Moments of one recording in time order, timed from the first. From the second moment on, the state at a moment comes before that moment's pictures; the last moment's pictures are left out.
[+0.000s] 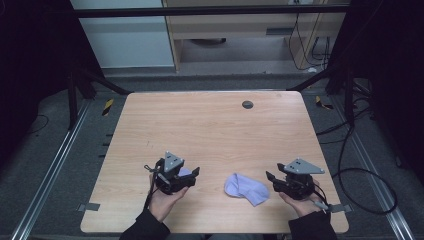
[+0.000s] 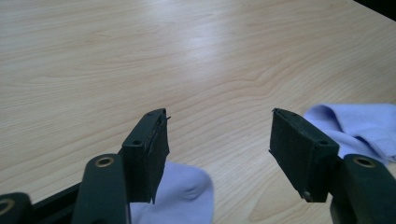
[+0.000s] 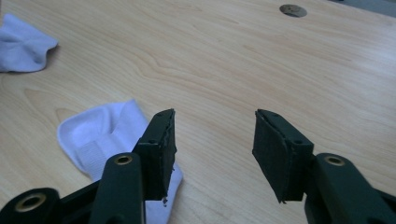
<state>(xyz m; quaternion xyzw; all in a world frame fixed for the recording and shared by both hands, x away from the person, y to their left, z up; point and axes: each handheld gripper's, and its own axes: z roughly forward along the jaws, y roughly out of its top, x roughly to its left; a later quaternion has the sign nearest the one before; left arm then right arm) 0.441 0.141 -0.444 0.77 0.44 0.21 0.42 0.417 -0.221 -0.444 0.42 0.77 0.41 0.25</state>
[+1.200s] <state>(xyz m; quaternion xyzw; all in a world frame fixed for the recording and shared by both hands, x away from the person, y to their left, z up) 0.431 0.062 -0.483 0.82 0.40 0.17 0.38 0.394 -0.192 -0.478 0.38 0.82 0.39 0.17</state>
